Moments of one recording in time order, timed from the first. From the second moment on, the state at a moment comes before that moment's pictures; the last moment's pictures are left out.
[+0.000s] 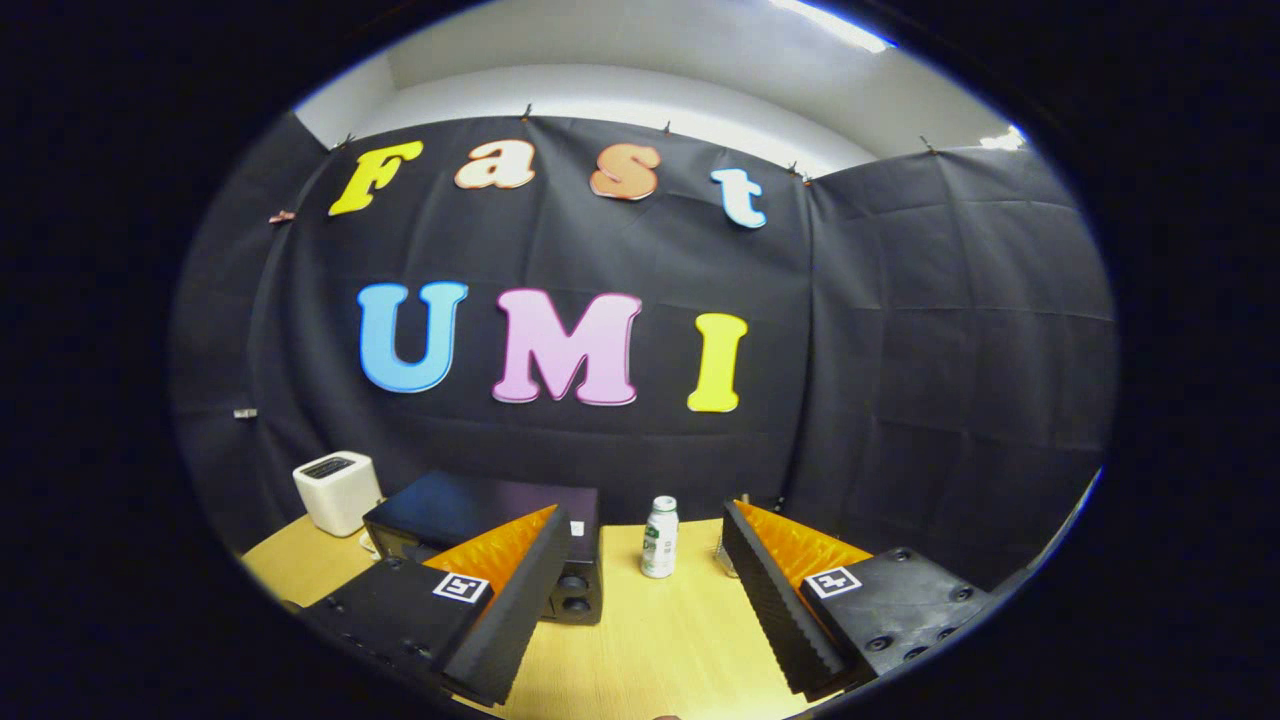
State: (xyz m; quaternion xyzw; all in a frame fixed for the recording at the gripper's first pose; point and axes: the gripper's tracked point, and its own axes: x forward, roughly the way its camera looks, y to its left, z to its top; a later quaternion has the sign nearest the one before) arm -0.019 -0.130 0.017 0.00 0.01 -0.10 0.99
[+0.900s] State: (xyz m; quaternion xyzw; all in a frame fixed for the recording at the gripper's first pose) arm -0.015 -0.080 0.038 0.02 0.01 -0.05 1.00
